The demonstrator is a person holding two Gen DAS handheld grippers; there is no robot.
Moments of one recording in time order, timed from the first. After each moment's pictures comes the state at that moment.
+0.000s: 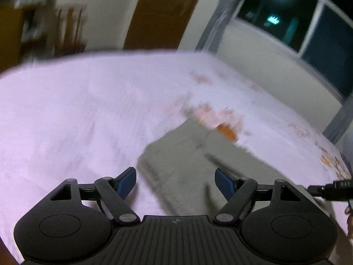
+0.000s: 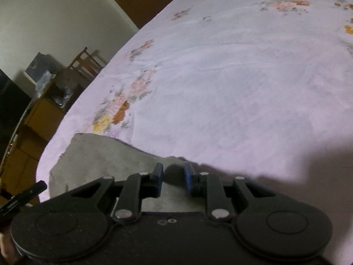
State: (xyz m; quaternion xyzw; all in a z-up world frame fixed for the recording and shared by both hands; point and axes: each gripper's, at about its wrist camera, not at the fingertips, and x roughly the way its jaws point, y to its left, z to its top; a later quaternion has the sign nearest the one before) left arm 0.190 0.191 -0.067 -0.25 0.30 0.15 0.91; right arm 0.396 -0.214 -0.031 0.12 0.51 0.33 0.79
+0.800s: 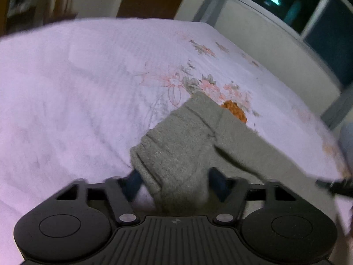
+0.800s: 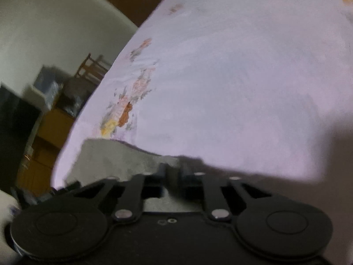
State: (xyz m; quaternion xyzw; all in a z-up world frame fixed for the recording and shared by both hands) left arm 0.245 0.195 -0.092 -0.24 0.35 0.11 0.90; right arm 0.399 -0.220 -0.029 0.13 0.49 0.32 0.80
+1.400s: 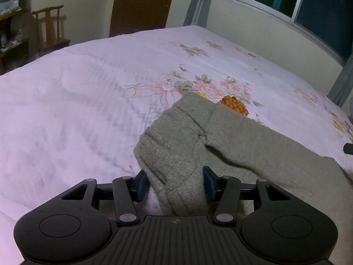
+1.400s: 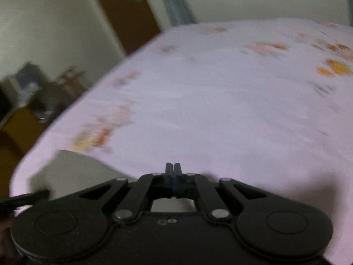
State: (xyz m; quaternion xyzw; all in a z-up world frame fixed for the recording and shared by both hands) left arm 0.251 0.178 -0.087 -0.17 0.35 0.13 0.91; right arm 0.374 -0.204 0.006 0.07 0.41 0.32 0.85
